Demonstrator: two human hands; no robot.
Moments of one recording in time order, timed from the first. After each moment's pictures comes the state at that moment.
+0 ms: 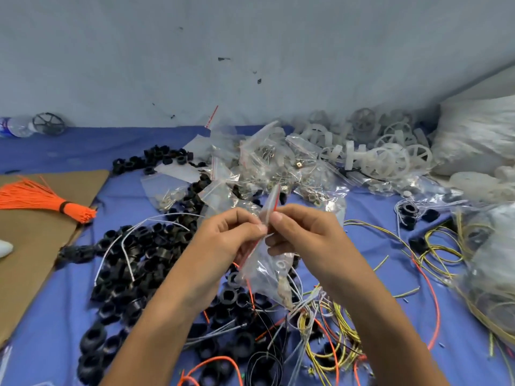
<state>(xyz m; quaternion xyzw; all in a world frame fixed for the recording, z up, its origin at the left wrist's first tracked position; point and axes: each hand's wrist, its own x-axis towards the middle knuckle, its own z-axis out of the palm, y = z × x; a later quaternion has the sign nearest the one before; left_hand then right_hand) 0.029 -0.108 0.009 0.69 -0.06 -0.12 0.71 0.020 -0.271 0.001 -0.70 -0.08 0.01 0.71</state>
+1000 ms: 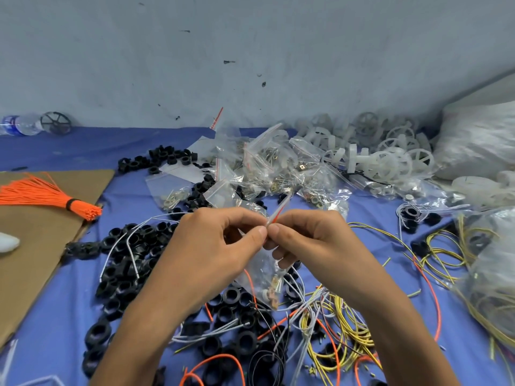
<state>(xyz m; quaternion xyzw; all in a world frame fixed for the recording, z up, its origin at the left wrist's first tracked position) 0.008 -0.088 0.026 0.87 -0.18 0.05 0.46 0.004 -0.275 0.015 -0.77 -0.14 0.03 0.62</state>
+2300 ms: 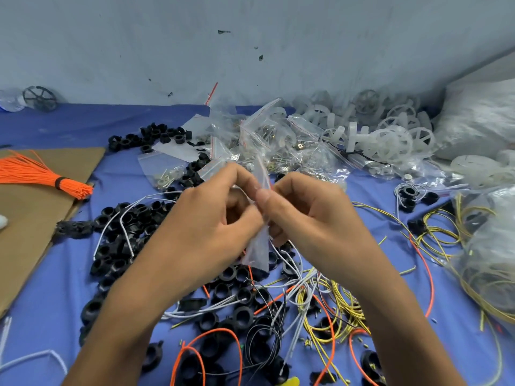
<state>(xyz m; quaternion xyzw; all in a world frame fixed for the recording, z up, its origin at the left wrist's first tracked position) 0.002 -0.090 0.031 0.84 -0.21 0.03 0.49 -0.004 -0.260 0.019 -0.79 -0.13 -0.08 0.59</state>
